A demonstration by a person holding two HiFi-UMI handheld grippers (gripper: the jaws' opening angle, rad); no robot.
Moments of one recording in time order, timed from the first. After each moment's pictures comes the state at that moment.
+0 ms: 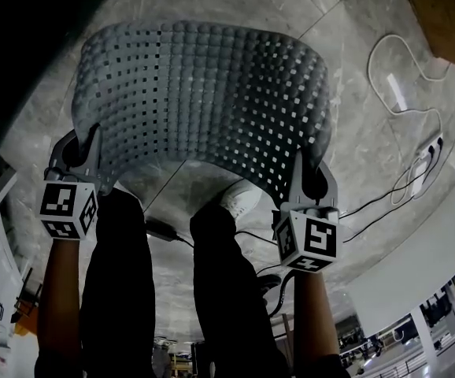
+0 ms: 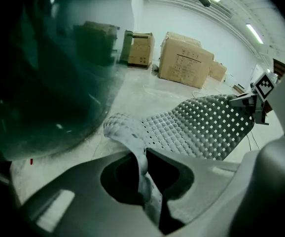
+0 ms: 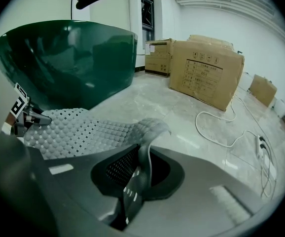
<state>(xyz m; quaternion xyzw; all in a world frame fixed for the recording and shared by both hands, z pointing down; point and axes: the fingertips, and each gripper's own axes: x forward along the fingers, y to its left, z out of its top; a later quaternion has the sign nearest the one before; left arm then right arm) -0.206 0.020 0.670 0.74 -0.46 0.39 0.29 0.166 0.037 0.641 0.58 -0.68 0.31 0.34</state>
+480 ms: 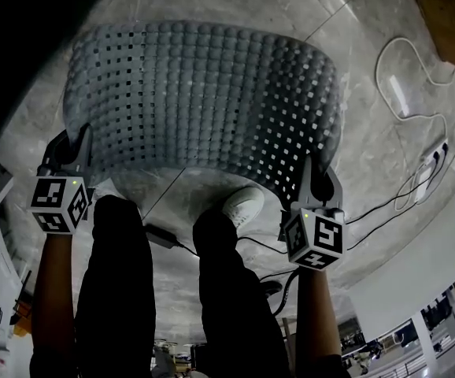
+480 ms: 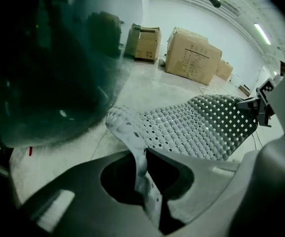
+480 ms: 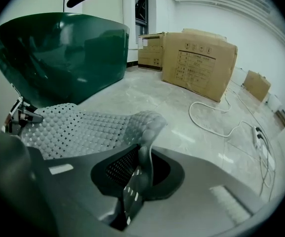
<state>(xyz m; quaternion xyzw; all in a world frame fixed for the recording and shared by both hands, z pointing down) -0.234 0.018 0.710 0.72 -0.48 0.40 0.31 0.197 0.047 0.685 0.60 -0.64 0.32 0.35</state>
